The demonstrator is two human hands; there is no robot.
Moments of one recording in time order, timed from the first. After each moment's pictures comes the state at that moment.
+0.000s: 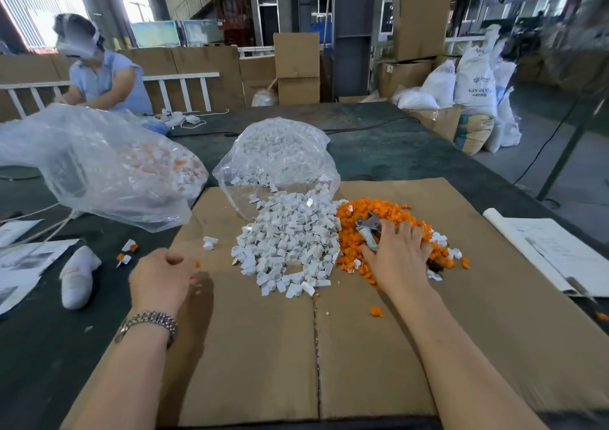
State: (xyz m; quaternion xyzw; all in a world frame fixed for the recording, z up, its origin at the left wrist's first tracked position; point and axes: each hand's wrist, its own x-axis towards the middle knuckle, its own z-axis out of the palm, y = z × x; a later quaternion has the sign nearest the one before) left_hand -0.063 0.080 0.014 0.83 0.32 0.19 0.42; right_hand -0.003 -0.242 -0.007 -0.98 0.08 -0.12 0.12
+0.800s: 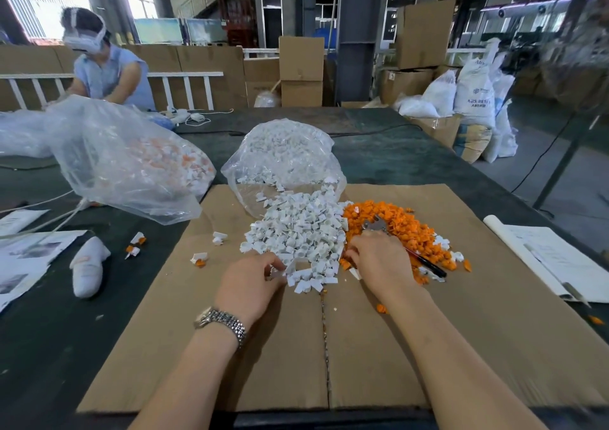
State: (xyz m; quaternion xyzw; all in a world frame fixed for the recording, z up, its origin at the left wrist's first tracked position) left_hand -0.064 0.012 -0.007 0.97 0.02 0.09 0.24; right_hand -0.010 -0.218 0.001 -0.98 -0.12 -0.14 0.04
